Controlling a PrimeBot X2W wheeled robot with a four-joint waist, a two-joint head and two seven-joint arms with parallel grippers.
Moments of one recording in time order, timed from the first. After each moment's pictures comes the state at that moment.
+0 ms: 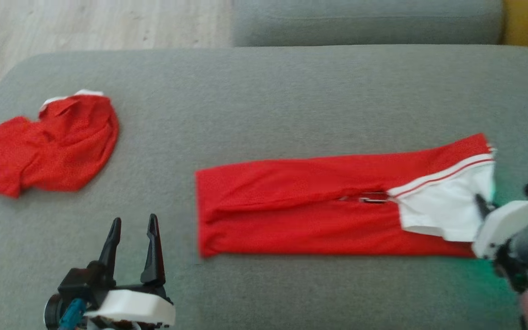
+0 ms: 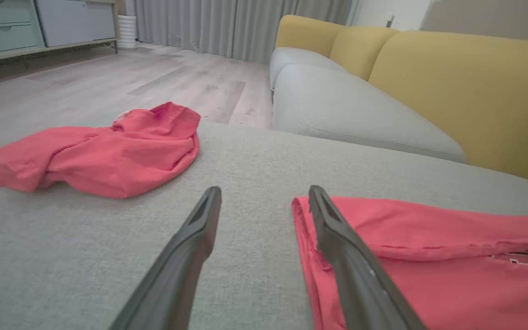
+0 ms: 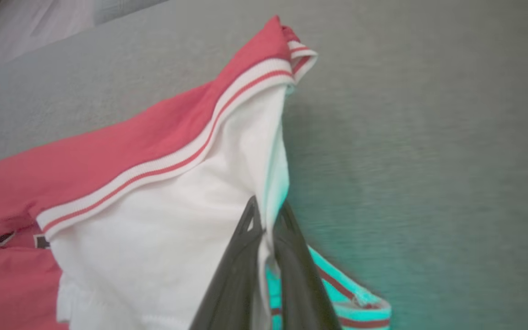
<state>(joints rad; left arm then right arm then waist) -0.01 0.33 -0.48 0.08 -0.62 0.28 -0.21 -0.28 -0.21 -0.09 0.60 0.33 0.13 0.34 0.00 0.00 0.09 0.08</state>
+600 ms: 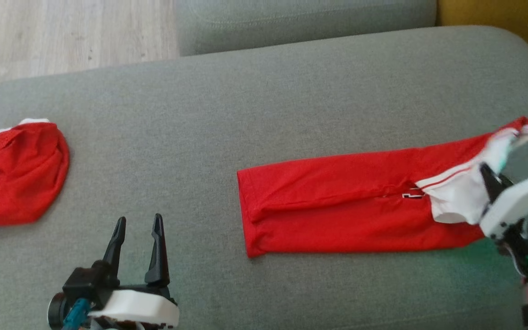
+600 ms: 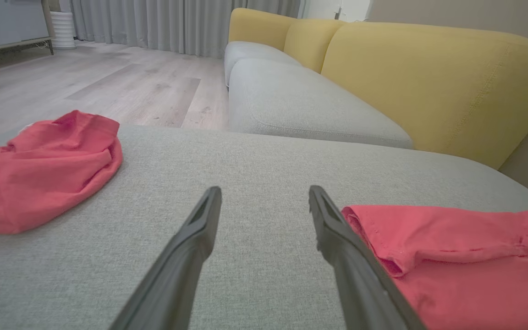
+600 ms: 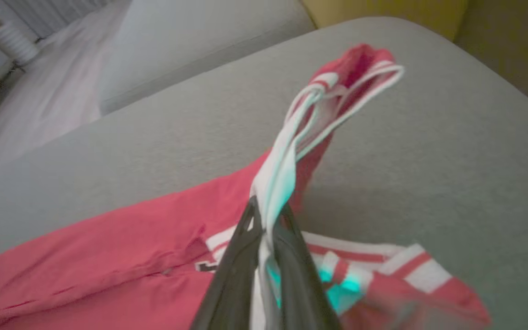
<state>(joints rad) -0.01 0.33 -0.50 0.05 -0.61 0.29 -0.20 -0.24 -0.19 -0.18 0.33 0.39 0.13 0.46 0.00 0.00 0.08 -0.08</state>
